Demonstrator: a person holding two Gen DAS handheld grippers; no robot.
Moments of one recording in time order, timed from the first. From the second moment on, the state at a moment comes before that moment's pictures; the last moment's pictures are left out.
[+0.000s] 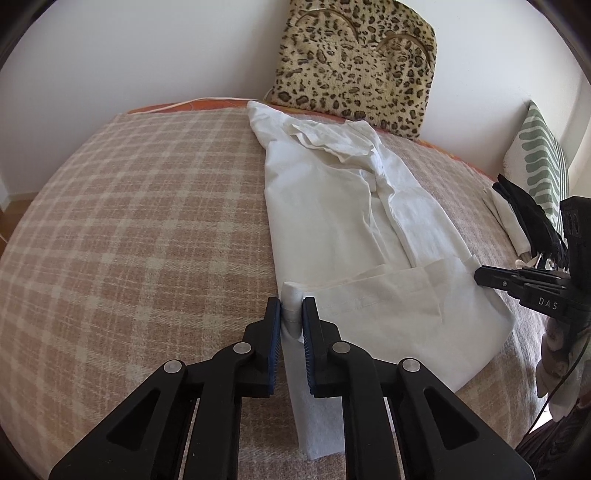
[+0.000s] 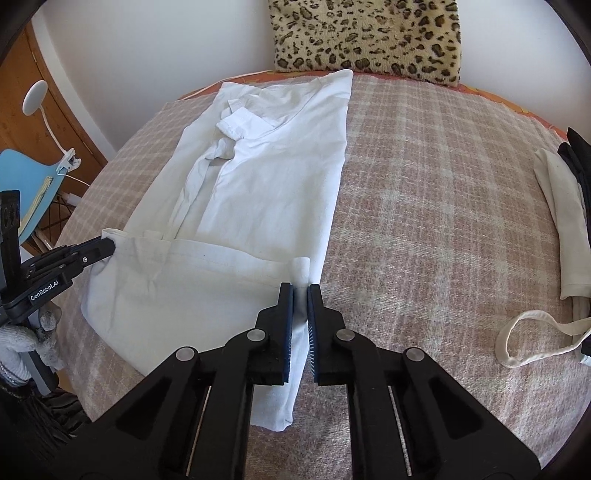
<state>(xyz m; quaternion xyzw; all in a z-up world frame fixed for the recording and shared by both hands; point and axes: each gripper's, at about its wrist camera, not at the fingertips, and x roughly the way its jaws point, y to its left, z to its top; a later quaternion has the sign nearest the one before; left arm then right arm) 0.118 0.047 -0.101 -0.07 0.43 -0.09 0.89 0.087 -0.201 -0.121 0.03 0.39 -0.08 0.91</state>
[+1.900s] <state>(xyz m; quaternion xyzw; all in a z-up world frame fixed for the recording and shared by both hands) 0.227 0.097 0.001 -0.10 0.41 -0.10 0.90 0.107 -0.216 -0.013 0.04 0.28 -0.02 0.96</state>
